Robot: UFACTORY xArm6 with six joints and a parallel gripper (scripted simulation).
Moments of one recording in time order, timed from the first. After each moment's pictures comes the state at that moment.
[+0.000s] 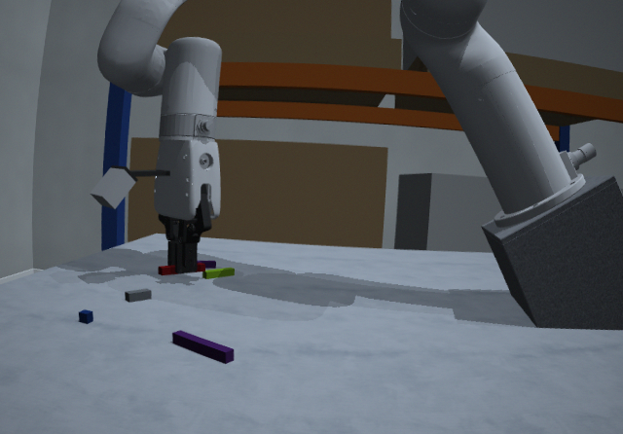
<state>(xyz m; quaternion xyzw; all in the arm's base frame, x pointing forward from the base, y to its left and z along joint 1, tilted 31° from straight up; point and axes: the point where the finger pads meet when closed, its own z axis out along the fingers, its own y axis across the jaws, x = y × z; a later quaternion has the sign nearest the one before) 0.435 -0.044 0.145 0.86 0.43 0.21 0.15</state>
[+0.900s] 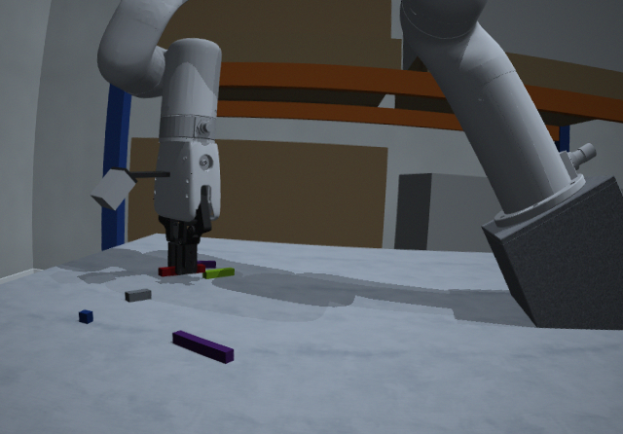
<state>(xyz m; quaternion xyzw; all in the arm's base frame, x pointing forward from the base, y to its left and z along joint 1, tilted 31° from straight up) 0.436 -0.044 0.143 0.86 0.43 0.21 0.15</state>
